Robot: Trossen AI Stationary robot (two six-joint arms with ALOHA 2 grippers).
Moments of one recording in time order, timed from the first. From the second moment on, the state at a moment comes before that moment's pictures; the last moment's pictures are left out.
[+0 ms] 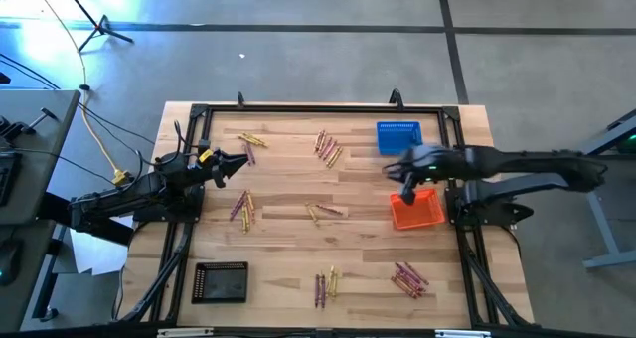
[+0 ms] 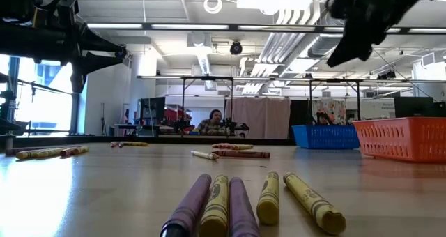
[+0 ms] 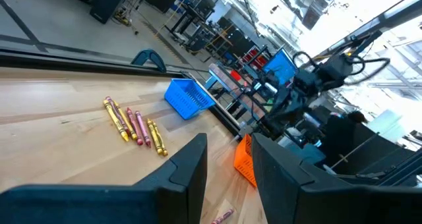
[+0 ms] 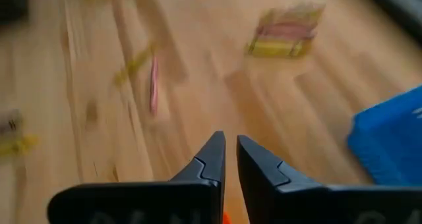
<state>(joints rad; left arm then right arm) 0.32 0.00 0.03 -0.01 -0.07 -0.71 -0.09 0.90 0.70 -0.59 0.10 0.26</state>
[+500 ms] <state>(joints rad) 0.32 0.00 0.03 -0.01 -0.07 -0.71 -0.09 1.57 1.08 -0.62 -0.16 -0.07</state>
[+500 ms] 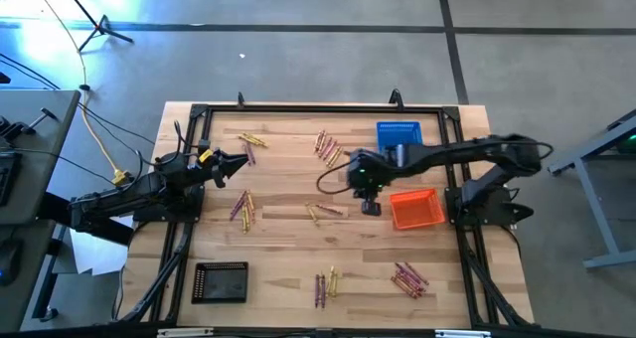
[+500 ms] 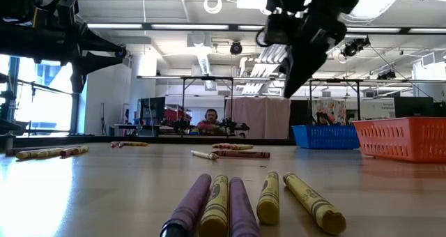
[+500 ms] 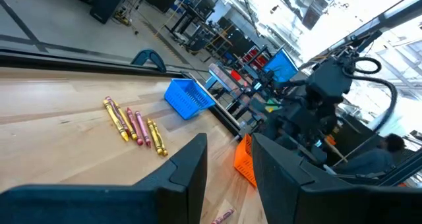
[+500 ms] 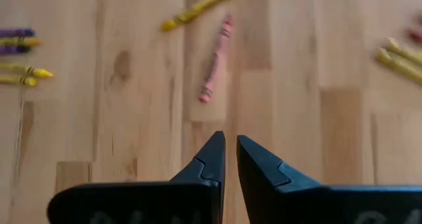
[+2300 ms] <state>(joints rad) 0.31 0.01 0.03 -0.01 -0.09 -0.72 0.03 1.99 1.19 -0.29 0.04 0.18</state>
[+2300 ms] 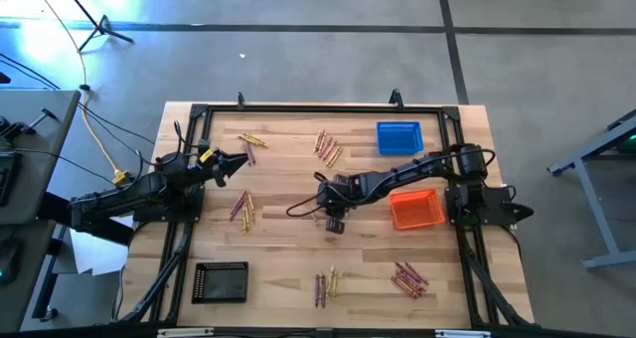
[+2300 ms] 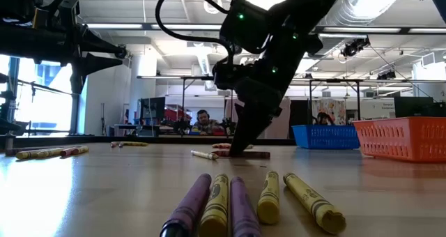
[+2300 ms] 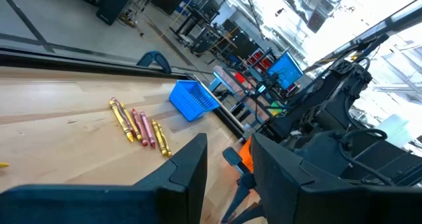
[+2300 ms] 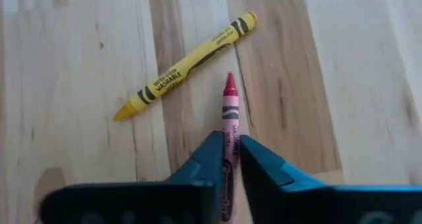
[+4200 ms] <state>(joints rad) 0.31 0.01 0.03 -0.02 -0.09 -0.72 -0.67 1.45 0.88 -0.62 0.32 0.17</state>
